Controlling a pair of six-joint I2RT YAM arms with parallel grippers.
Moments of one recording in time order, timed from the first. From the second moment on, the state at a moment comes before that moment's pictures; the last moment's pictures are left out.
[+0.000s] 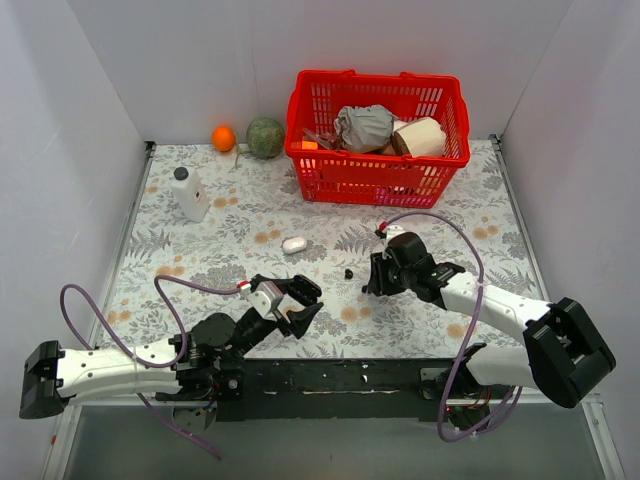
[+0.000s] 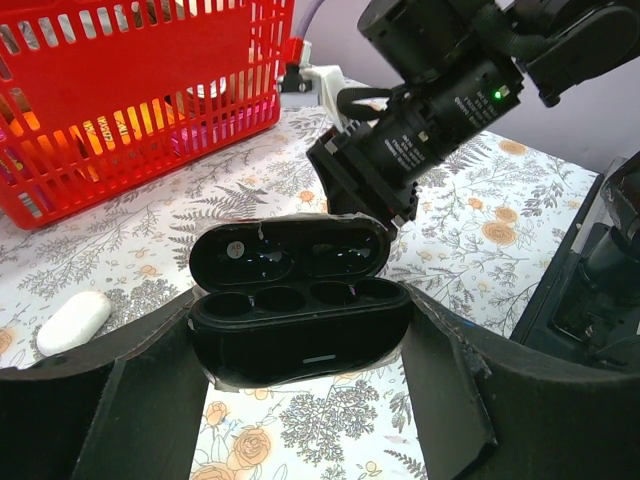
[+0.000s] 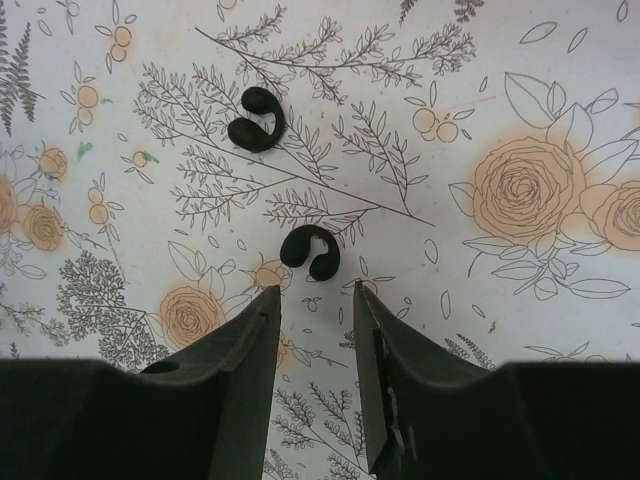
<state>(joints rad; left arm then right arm) -1.33 0.58 0.23 0.47 -0.45 -0.01 0.66 1.26 0.58 -0.17 -0.07 0.37</state>
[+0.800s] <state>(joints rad) -1.33 0.59 0.23 0.46 -0.44 -0.03 0.59 1.45 0.71 -0.22 -0.17 0.24</state>
